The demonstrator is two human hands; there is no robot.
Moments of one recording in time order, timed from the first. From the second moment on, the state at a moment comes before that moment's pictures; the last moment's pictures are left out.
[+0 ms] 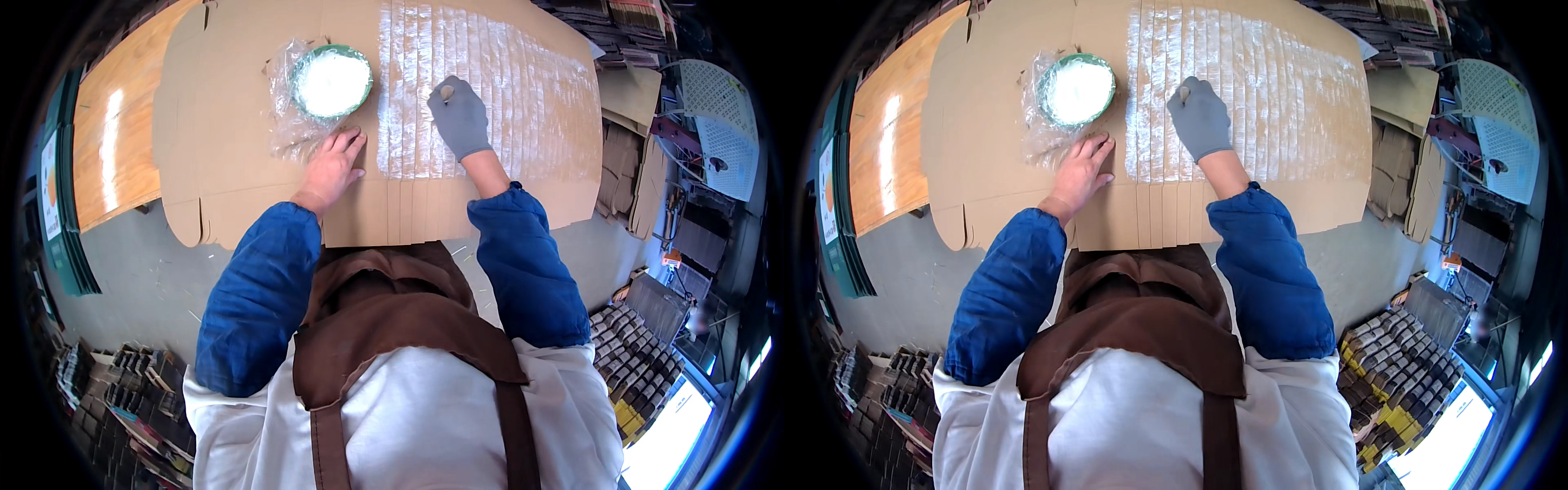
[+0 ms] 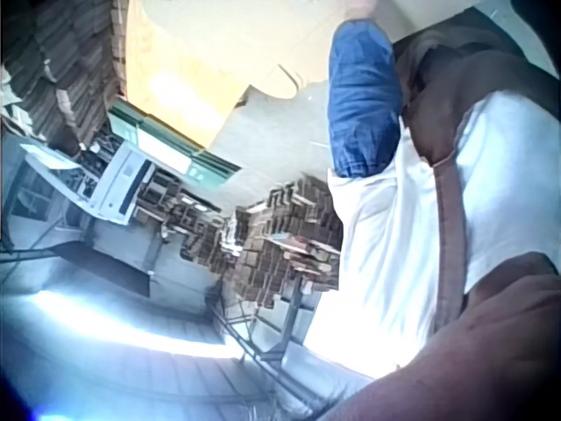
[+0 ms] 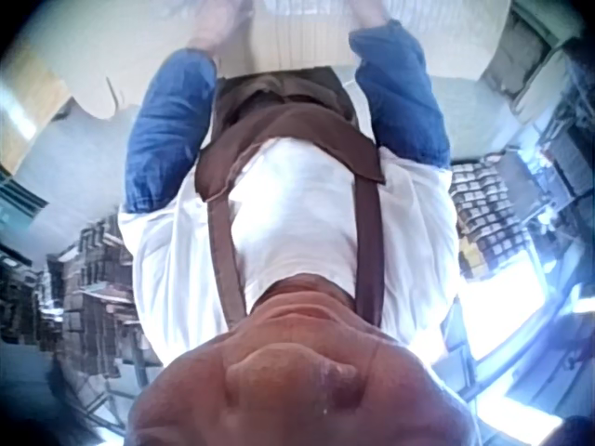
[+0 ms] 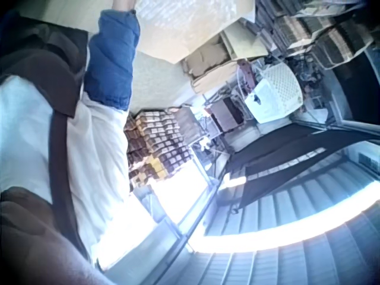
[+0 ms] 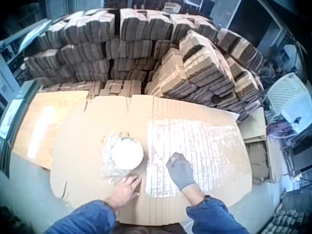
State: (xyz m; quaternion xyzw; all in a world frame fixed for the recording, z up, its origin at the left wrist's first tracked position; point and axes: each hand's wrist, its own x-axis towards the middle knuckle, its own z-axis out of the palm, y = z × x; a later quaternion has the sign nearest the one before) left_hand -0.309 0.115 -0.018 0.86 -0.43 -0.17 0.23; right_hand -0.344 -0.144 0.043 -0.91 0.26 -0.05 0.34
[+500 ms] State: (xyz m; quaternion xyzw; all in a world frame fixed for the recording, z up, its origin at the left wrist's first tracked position) left_hand -0.309 0.112 -0.019 0.86 -0.42 -0.16 0.23; right_hand -0.340 -0.110 0.029 -0.91 0.25 -0.09 0.32
